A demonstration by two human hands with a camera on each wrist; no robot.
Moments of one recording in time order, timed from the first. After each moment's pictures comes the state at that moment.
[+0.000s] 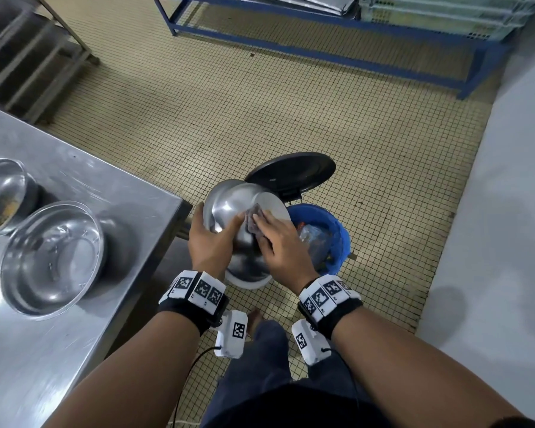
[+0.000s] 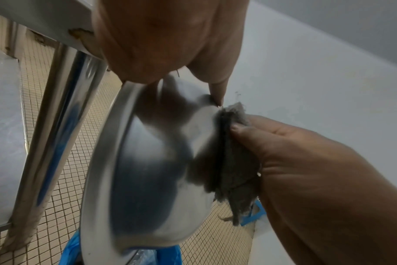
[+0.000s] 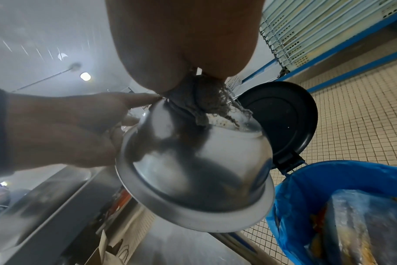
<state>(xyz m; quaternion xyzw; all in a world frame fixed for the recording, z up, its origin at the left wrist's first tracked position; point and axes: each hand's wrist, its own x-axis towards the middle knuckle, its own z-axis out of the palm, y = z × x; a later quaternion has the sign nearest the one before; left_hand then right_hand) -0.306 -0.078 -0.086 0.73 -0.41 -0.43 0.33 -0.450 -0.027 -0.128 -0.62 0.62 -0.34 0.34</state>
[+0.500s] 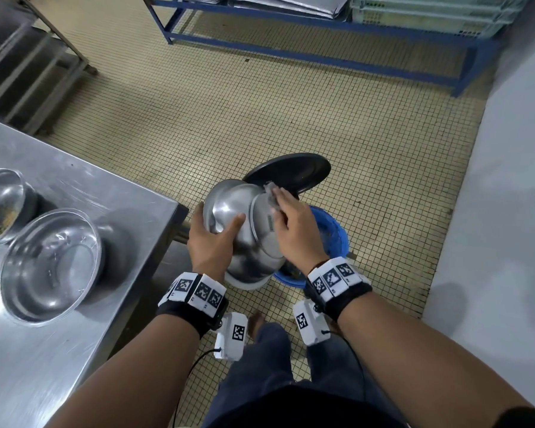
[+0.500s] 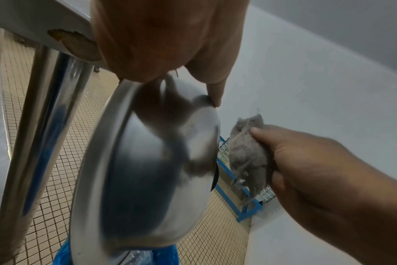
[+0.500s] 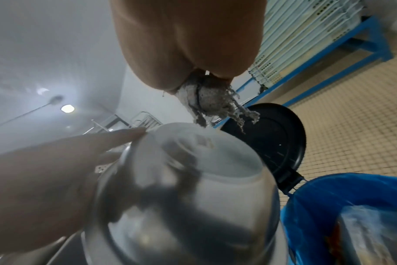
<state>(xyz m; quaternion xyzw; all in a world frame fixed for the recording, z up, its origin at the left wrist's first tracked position) -0.312 -0.074 -0.079 0.72 -0.44 -0.44 0.32 -0.478 -0.051 -0.125 -0.54 0.68 -0.39 0.31</state>
